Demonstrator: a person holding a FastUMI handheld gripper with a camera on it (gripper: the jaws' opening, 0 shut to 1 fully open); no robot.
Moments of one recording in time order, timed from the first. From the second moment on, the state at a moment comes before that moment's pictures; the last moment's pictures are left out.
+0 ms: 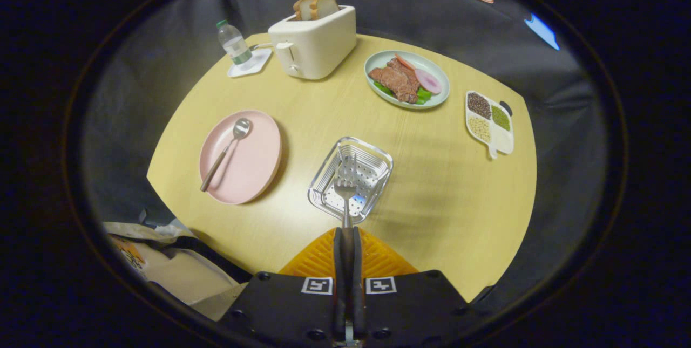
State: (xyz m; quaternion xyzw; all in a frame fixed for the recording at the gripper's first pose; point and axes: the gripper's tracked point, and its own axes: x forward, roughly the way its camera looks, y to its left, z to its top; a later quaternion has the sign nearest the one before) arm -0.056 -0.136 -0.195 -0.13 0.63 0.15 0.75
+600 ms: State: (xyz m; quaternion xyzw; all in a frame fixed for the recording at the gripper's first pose) arm -0.044 -0.134 -0.222 -0.16 0.69 0.13 0.69
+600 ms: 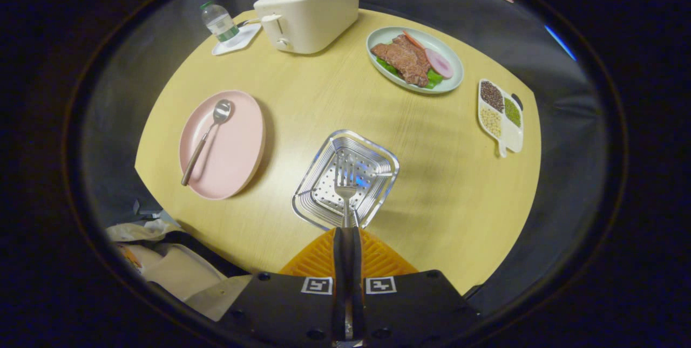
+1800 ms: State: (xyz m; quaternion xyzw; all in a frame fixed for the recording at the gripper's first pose) arm 0.009 -0.048 -0.173 -0.08 0.43 0.08 0.89
